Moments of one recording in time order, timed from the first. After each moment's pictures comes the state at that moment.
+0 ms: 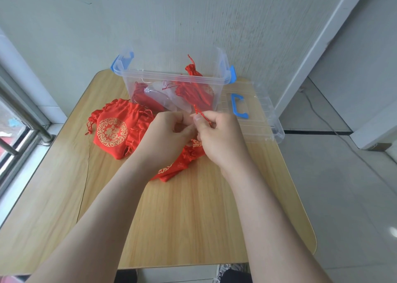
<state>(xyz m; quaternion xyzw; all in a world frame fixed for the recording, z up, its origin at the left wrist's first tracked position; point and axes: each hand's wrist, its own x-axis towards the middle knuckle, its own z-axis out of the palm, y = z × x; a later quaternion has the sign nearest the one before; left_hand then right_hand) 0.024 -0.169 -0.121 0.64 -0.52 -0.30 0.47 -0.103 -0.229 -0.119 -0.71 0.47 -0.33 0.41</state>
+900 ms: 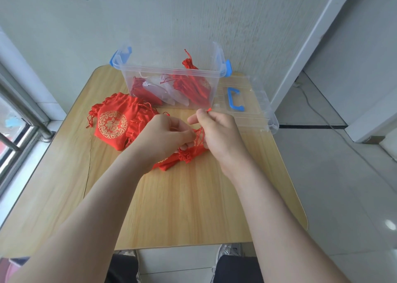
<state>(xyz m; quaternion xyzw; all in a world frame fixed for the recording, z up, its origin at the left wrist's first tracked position) 0.018 -0.149 -0.115 0.70 -0.45 -0.38 0.41 -0.122 -0.209 -0.113 -0.63 0.46 -0.32 0.54</state>
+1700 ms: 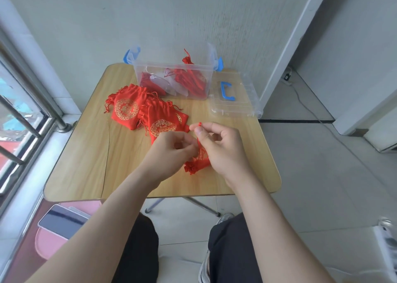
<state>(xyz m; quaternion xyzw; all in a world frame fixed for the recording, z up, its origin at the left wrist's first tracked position) -0.036 -0.049 -0.114 0.67 -0.47 -0.38 0.44 -0.182 -0.119 -0.120 -0.67 0.40 -0.38 0.50</state>
